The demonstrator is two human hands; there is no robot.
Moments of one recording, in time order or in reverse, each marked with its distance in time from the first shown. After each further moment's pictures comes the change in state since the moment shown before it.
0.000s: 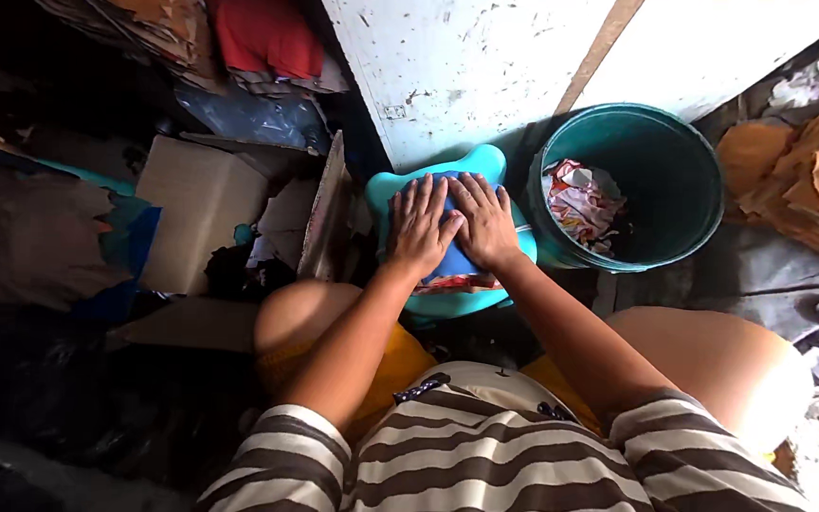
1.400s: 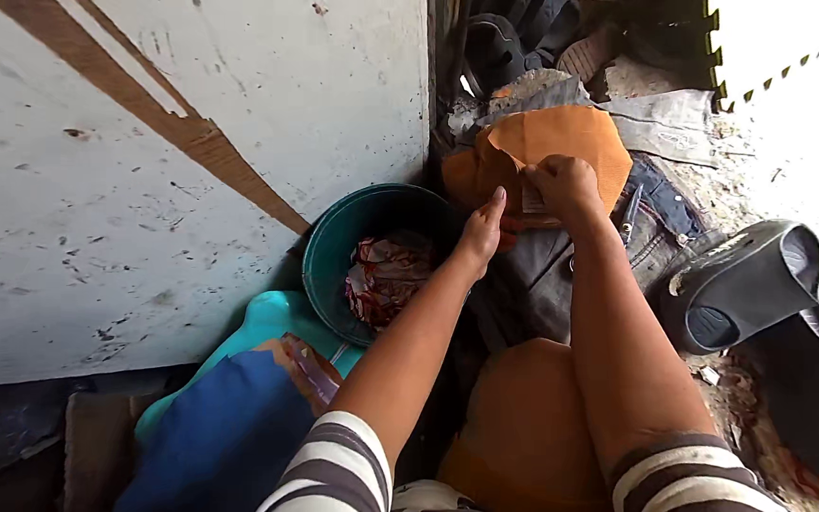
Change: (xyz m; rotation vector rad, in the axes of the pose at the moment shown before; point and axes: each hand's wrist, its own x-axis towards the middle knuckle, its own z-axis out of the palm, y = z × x) left_hand 0.179 0.391 0.126 -1.133 -0.915 -0.199; right_hand -0.136 0.290 -0.305 0.116 0.390 1.083
